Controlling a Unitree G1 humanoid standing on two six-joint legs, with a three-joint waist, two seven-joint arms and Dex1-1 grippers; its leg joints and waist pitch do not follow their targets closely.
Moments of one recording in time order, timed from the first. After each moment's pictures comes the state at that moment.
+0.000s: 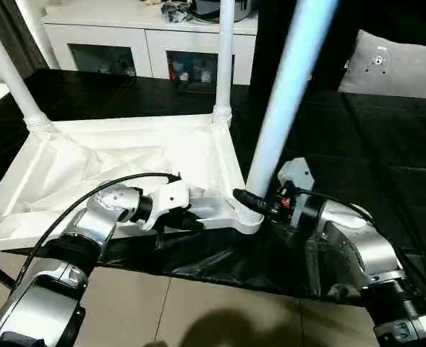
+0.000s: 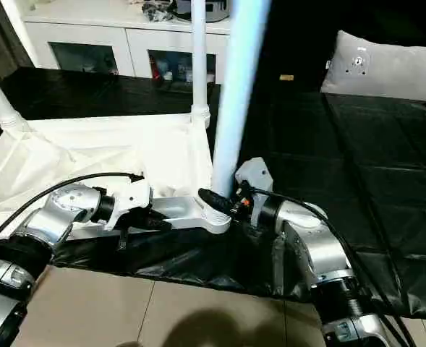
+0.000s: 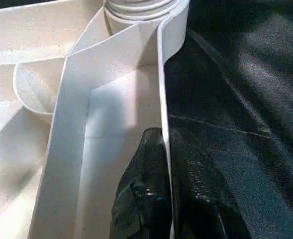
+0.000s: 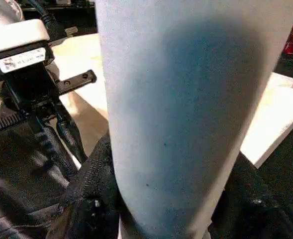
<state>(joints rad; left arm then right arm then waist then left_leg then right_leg) -0.65 0.41 -0.31 0.79 0.07 -0.18 -1.26 -0.37 -0.32 0.16 0.28 0.24 0.15 0.86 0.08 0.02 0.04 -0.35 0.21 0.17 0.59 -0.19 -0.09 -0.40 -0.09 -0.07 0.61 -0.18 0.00</state>
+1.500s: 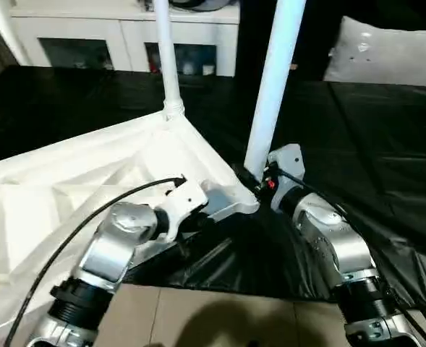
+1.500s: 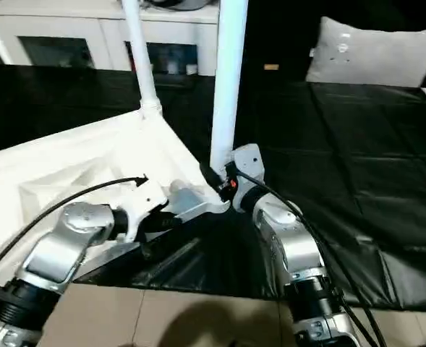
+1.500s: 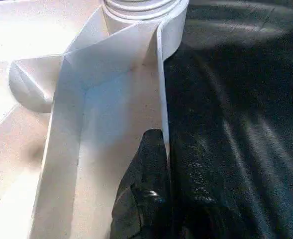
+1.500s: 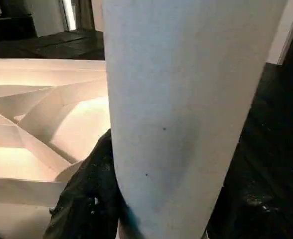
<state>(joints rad) -0.36 0.30 -0.29 0.05 0.15 0.56 -0.90 -0.38 -0.14 0.12 0.23 0.14 0.23 0.46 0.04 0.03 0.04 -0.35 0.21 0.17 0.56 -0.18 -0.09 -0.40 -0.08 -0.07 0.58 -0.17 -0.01</state>
